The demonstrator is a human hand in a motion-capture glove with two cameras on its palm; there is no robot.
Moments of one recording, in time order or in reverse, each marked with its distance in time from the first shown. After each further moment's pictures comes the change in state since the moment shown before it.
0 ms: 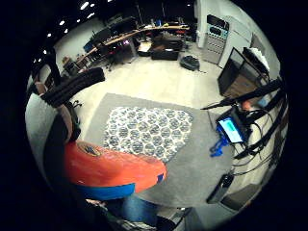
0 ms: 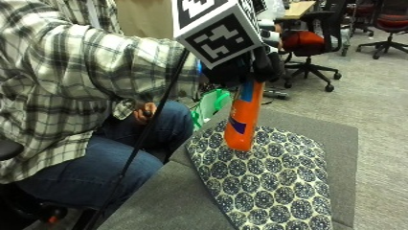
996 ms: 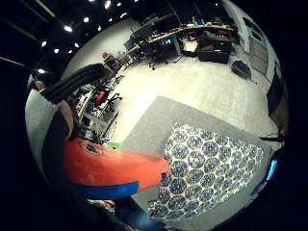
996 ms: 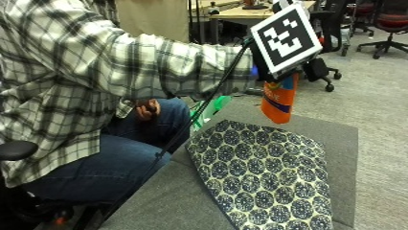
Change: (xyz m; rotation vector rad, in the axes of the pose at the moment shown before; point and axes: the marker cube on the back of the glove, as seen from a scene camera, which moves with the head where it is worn) arm -0.062 -0.043 0.130 -0.109 -0.440 -0.144
